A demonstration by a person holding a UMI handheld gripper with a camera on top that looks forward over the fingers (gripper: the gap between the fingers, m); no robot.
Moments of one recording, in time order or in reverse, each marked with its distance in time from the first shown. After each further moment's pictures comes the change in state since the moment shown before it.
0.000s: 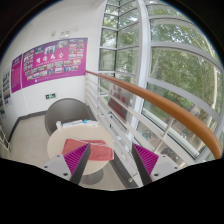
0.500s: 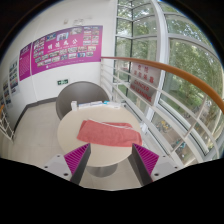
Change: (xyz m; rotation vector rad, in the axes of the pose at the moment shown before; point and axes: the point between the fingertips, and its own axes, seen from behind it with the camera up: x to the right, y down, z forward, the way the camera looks) arm -0.146 0.127 0.079 -0.096 -0.118 -0.055
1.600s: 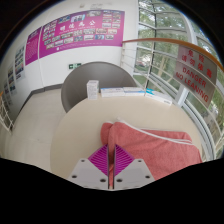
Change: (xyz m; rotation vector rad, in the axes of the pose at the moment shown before) arm -0.209 0.022 0.347 -0.089 -0.118 -0.104
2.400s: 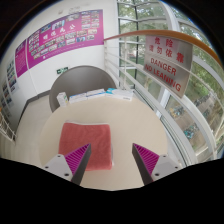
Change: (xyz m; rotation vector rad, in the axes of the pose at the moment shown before) arm 0.181 -0.005 -0.098 -0.062 0.018 0.132
